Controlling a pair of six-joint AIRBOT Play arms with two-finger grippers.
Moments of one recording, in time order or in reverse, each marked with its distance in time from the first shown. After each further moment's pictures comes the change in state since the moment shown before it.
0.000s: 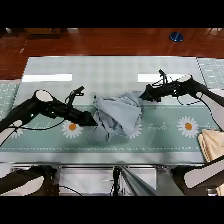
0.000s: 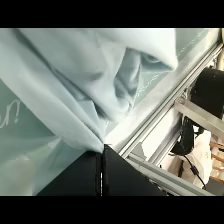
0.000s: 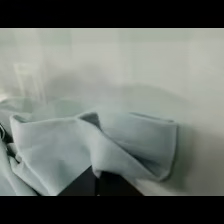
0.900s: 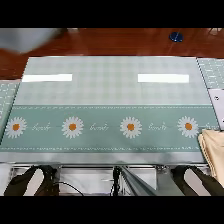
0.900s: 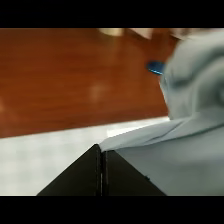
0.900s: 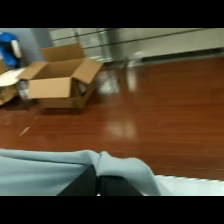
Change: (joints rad) left arm 0.625 0.529 1.001 0.329 -0.116 -0.240; right arm -0.391 0.871 0.595 -0.177 0.142 0.203
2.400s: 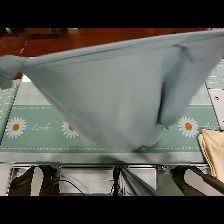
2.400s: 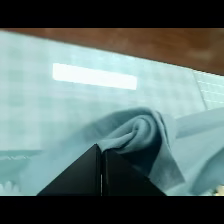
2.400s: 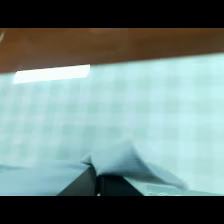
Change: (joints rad) left arm 0.148 0.214 -0.547 -0.251 -0.132 -0.083; right arm 0.087 -0.245 0.127 -0.151 0.388 0.169
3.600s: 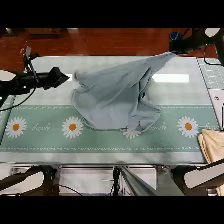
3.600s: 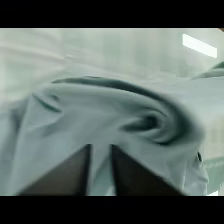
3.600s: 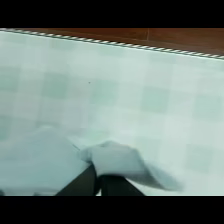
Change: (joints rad) left arm -0.436 -0.751 -0.229 -0.097 0.652 0.258; right arm 0.317 -0.579 0.000 -0.510 -0.495 -0.119
